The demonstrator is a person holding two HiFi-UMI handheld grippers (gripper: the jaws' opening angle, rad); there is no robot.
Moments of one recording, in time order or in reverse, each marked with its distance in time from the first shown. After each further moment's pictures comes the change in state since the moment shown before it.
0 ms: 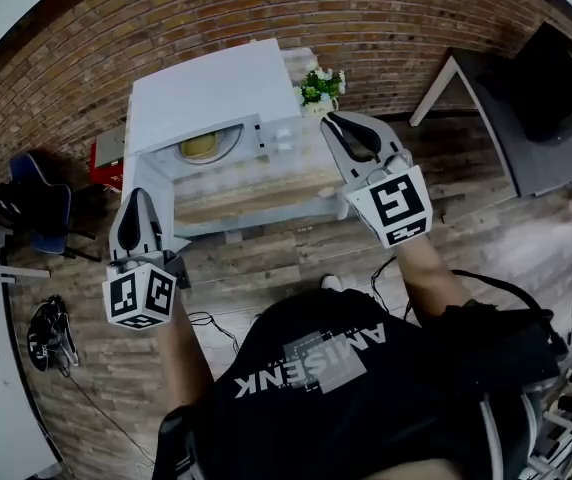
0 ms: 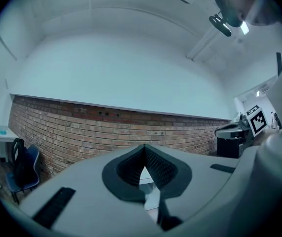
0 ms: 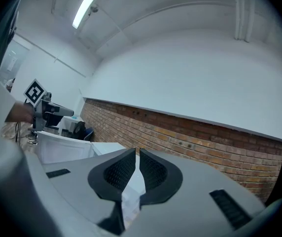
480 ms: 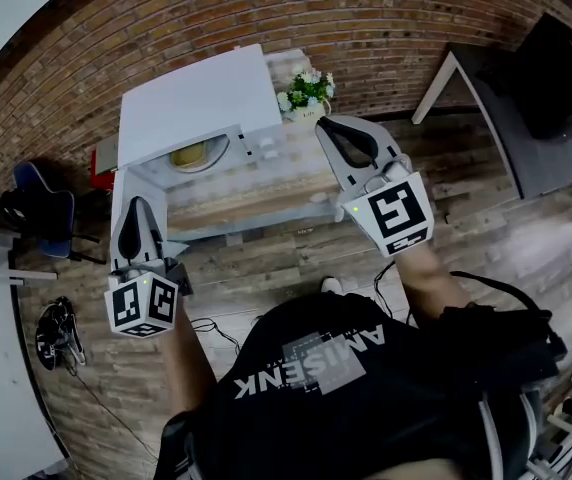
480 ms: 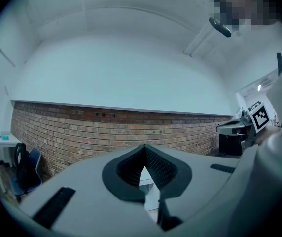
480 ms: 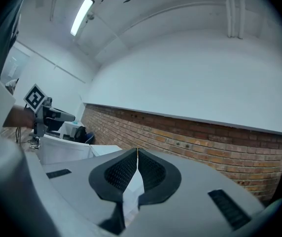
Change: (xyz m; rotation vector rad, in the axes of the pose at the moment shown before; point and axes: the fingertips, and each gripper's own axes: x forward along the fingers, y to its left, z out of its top) left arm 0.024 -0.057 0.002 0.046 0.016 0.031; right arm -0.020 -0.049 -0.012 0.041 -0.051 0.021
